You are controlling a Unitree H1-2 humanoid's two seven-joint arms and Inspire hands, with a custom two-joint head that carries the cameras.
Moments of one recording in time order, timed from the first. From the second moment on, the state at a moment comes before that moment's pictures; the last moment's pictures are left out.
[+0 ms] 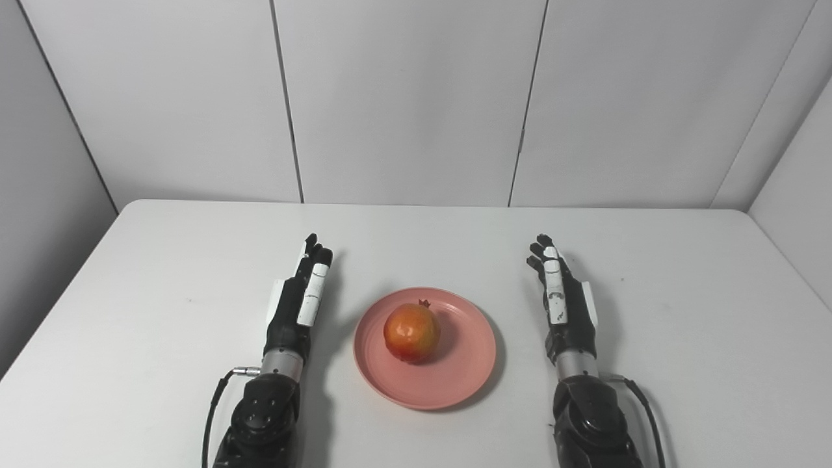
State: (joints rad) left arm -0.30 -0.02 -0.01 0.24 0.05 0.09 0.04; right arm -0.34 0.06 -0.06 0.35 0.01 -0.09 -0.12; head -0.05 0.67
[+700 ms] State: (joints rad) left arm -0.29 -0.04 -0.02 0.25 0.07 0.03 0.08; right arm -0.34 0.07 -0.06 0.34 0.08 -0.07 -0.07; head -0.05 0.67
